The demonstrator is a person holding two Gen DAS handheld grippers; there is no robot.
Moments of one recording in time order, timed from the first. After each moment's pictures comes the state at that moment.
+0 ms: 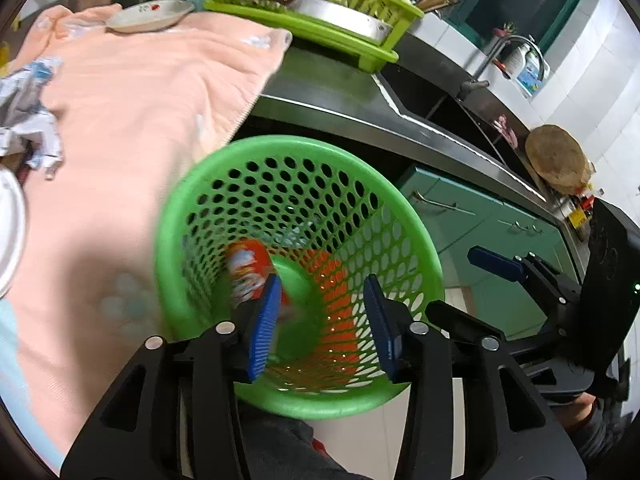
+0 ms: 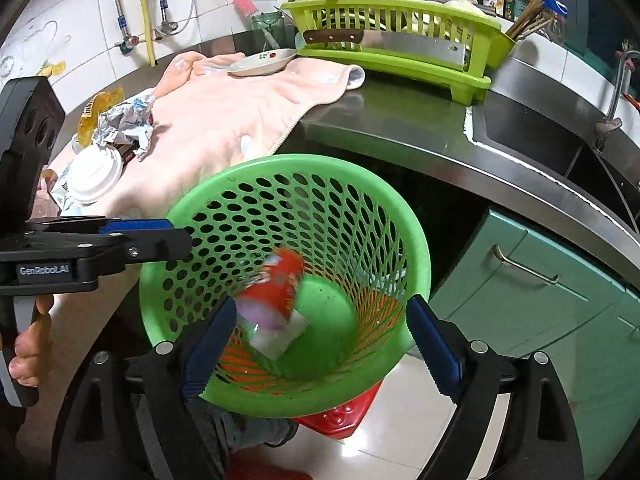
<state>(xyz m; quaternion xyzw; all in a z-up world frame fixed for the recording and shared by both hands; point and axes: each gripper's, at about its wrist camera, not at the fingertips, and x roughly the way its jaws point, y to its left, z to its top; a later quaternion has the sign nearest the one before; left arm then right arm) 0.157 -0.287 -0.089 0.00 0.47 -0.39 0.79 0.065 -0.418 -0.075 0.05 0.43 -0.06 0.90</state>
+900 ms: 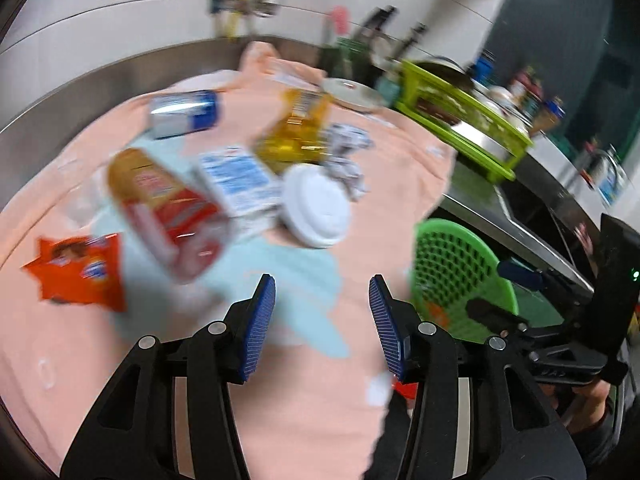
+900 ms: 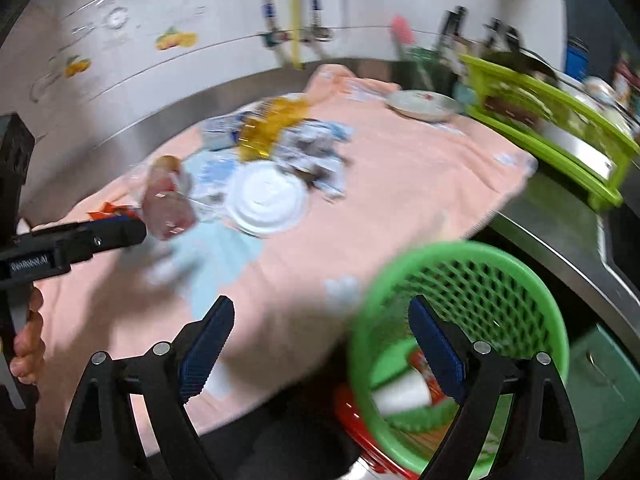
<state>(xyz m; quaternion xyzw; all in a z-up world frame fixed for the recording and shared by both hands) 0.119 -0.045 -0.016 -0.08 0.40 -0.16 0.90 0.121 -0.251 -0.017 -0.01 0.39 0.13 0.91</state>
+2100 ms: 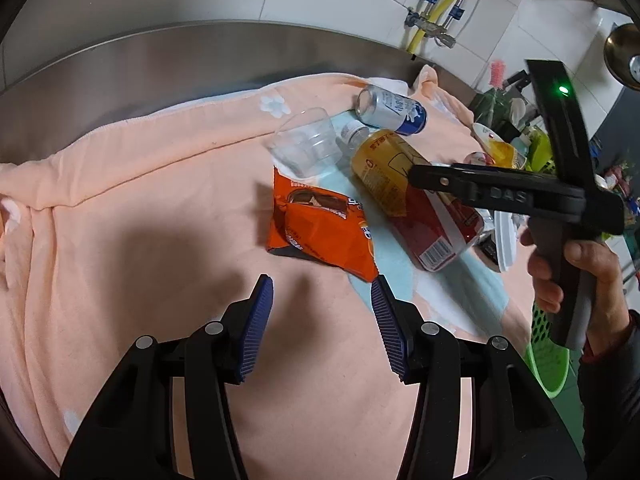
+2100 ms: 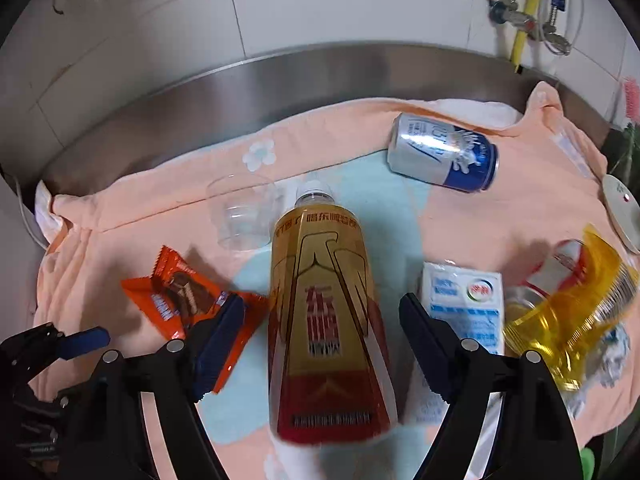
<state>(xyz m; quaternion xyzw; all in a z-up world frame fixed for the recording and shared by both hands) 0.101 0.125 -0.055 -0.18 0.41 0.01 0.89 0.303 0.009 -0.028 -0.13 0.46 0.31 0.82</state>
